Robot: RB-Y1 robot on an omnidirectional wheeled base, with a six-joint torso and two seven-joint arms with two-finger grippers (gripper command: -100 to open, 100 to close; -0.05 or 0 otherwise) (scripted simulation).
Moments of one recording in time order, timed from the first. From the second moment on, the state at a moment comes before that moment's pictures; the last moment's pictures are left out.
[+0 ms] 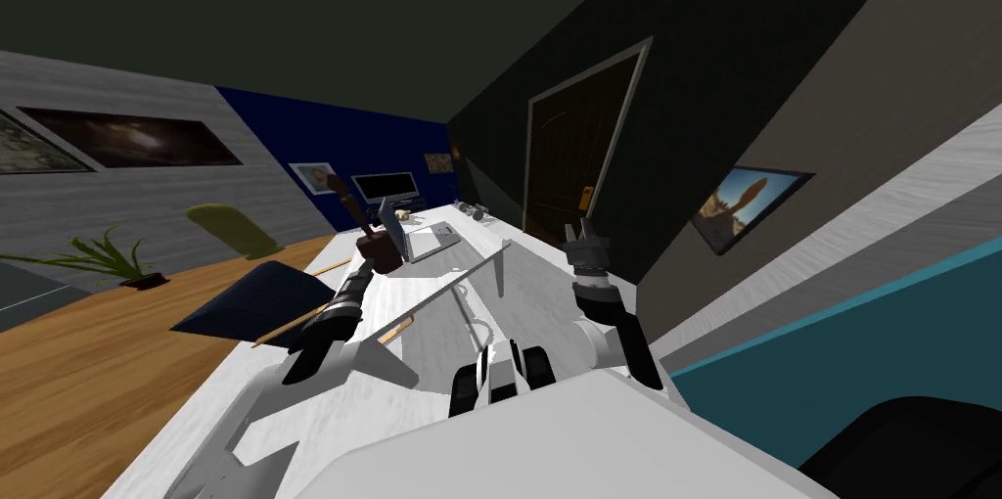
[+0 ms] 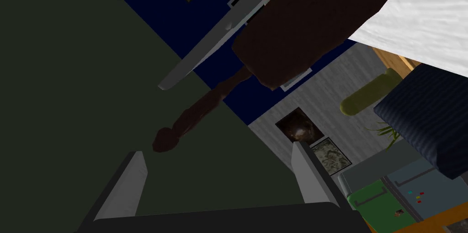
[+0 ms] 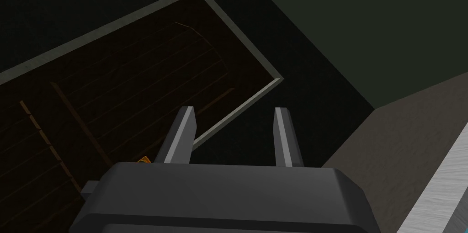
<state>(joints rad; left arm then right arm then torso) 0.21 0.30 0.30 -1.94 -0.27 0.22 -0.13 0.51 0.02 0.06 -2.34 -0.12 -0.44 -0.11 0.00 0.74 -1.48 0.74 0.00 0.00</state>
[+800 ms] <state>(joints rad) 0.16 0.38 0.35 -1.91 -0.34 0.41 -0.12 0.51 0.02 0.06 -2.34 -0.12 -0.44 -0.11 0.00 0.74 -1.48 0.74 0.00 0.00</state>
